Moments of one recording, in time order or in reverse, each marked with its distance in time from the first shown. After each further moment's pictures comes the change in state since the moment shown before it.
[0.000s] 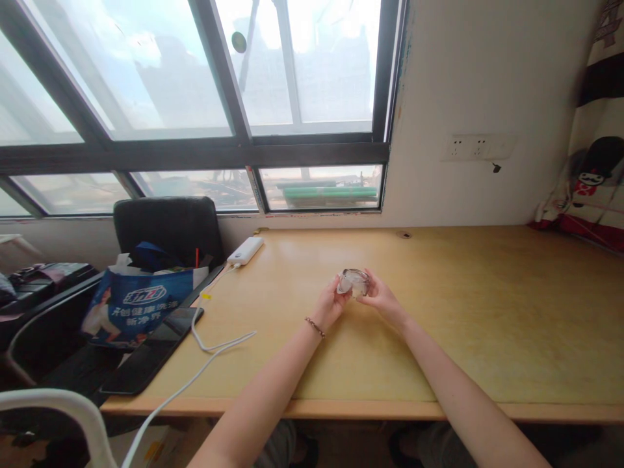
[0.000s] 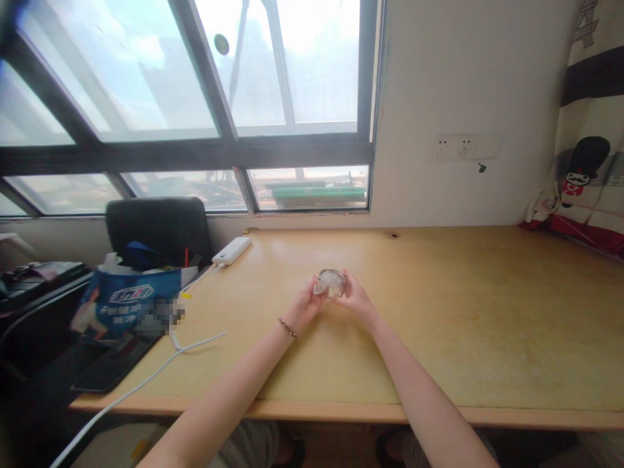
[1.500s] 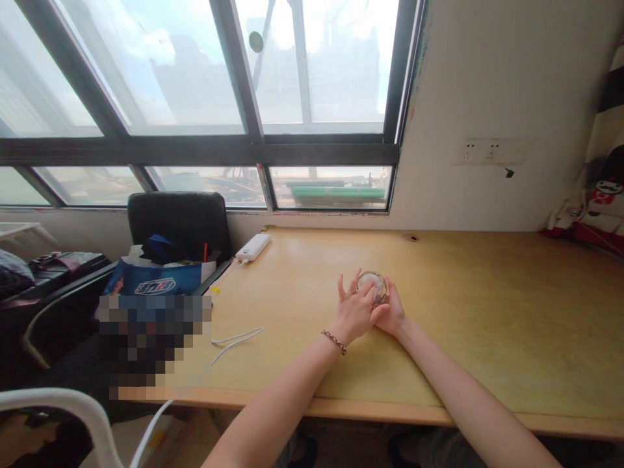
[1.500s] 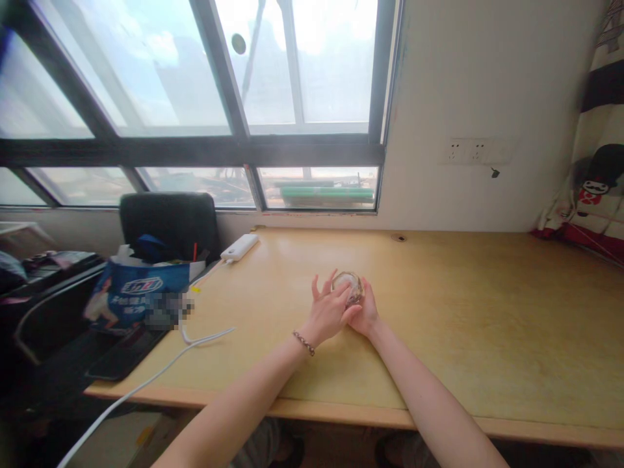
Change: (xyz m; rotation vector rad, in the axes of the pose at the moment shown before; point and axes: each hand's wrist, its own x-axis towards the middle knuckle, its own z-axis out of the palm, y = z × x) left_hand -0.061 0.001 0.052 2.009 -0.157 0.898; right_hand -0.009 0.000 0.010 0.858 -0.049 0.501
